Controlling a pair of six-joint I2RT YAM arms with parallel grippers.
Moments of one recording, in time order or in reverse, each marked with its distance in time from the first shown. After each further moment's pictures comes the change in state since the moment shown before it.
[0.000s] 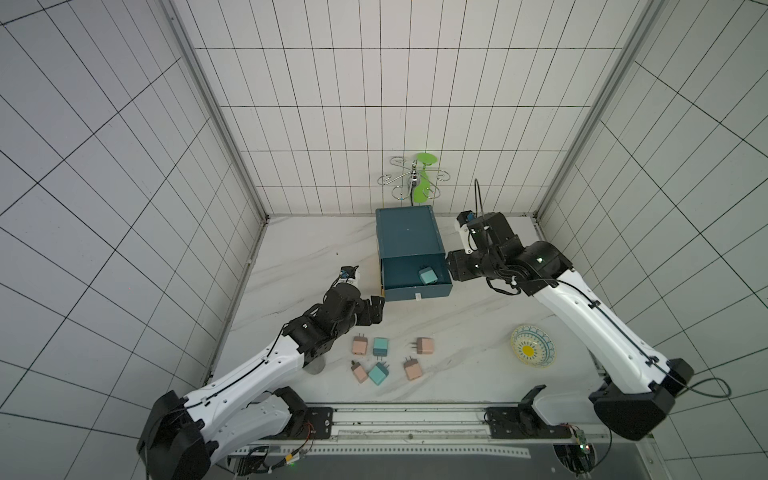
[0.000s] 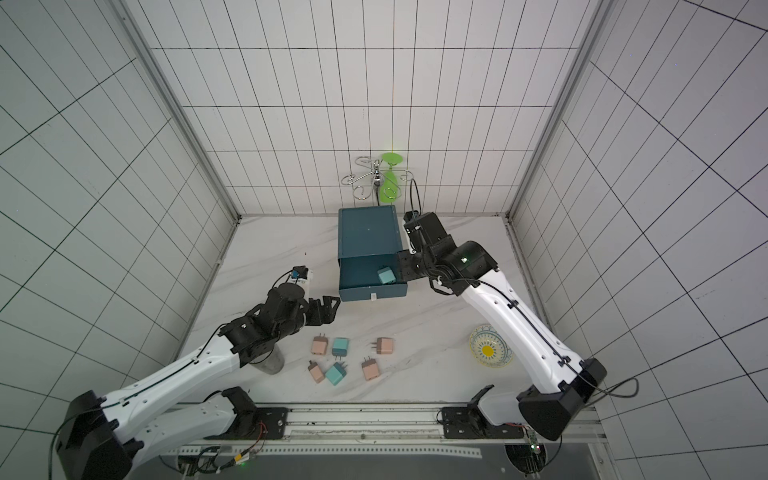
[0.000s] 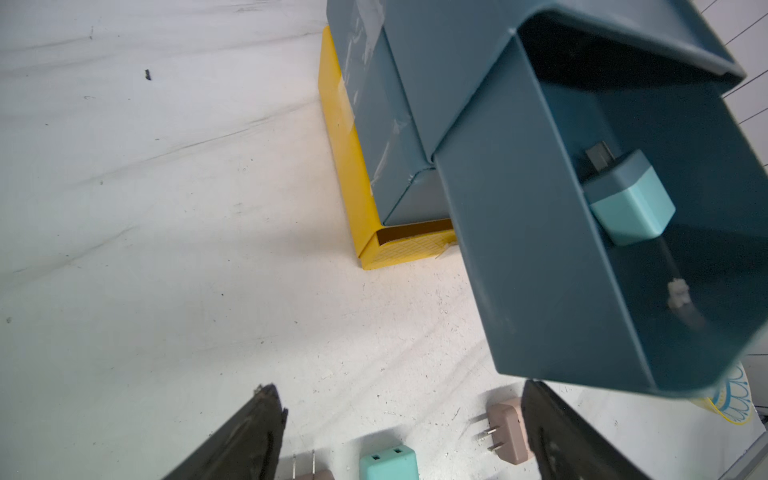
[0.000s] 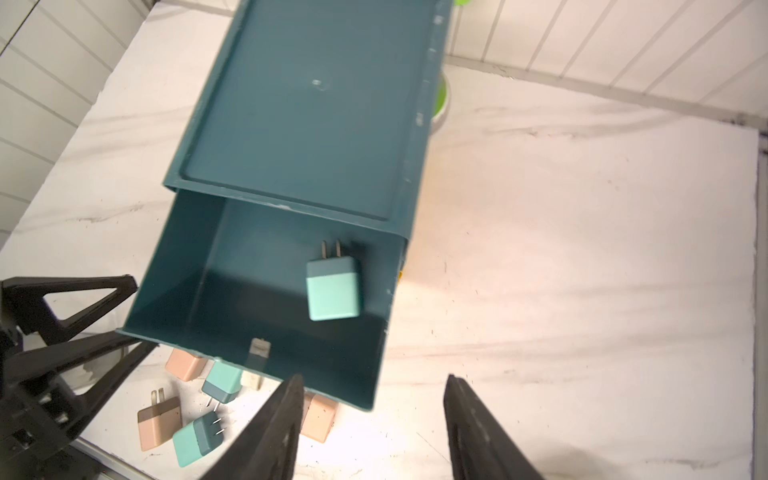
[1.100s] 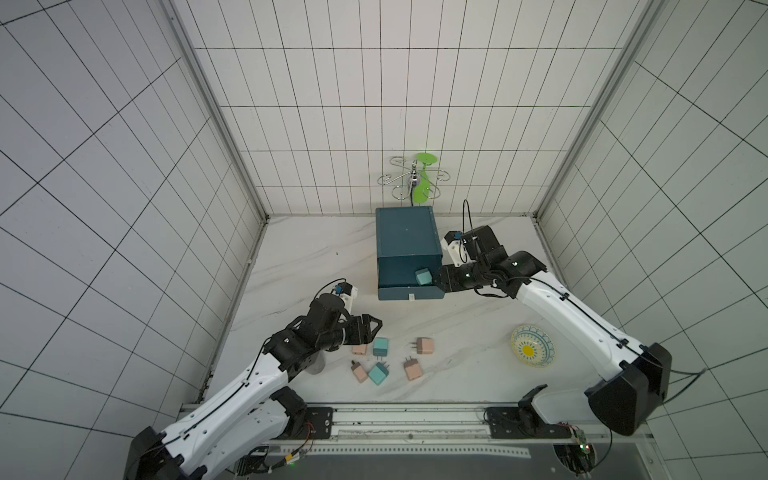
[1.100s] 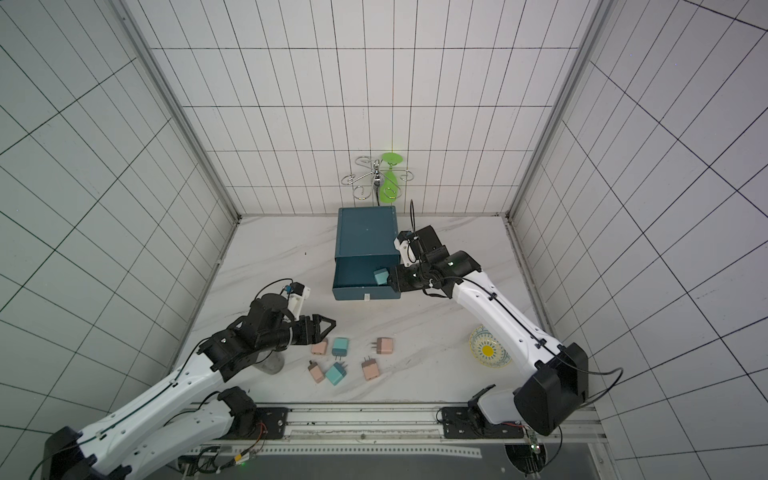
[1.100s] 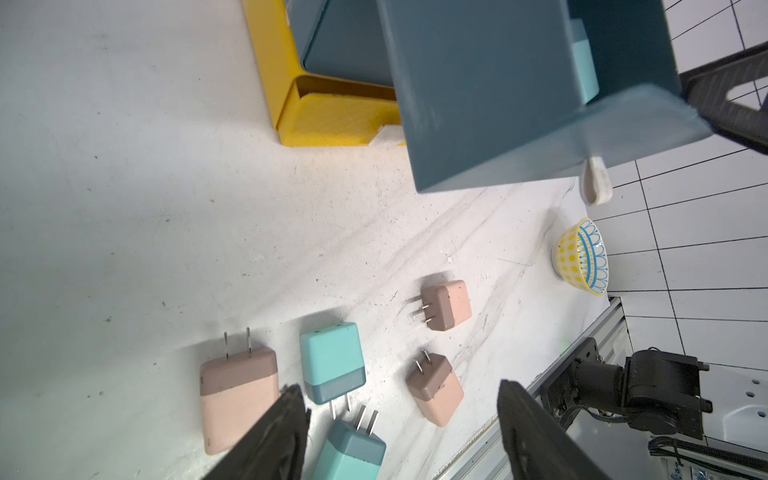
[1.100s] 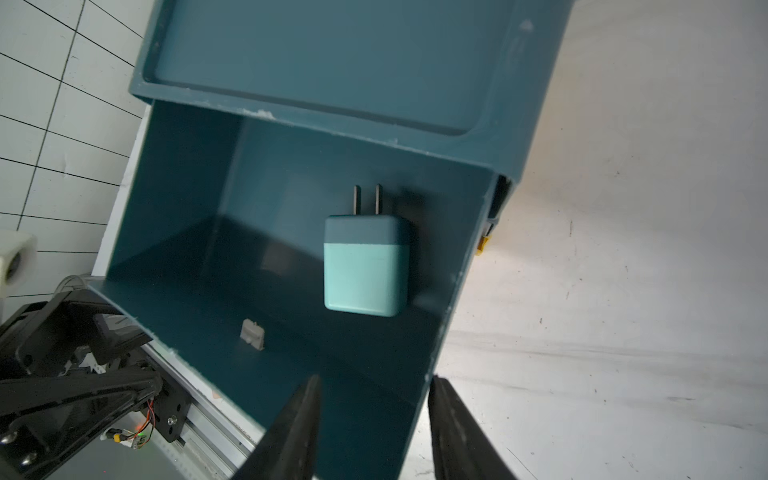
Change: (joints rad) left arm 0.049 -0.174 -0.085 -0.153 0.364 -0.079; right arm -0.035 0.060 -0.217 0.205 -0.354 0.040
